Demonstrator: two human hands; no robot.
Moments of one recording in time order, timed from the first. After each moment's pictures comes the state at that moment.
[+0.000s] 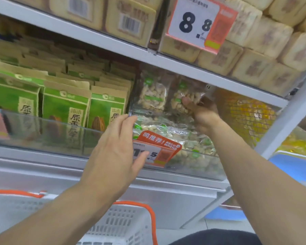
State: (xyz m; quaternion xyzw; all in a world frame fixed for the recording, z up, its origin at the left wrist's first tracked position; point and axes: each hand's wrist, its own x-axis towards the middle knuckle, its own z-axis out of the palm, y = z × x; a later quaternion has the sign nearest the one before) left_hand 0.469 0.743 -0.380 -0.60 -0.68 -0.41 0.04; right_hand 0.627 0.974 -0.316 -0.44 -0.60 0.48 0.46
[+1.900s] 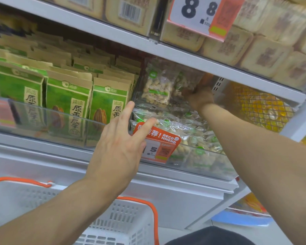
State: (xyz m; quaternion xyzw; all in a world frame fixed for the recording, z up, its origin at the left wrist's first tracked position) left_hand 0.478 0.754 -0.395 -0.62 -0.69 -0.36 0.14; right_hand 0.600 1.008 -0.306 -0.56 -0.76 0.16 0.29
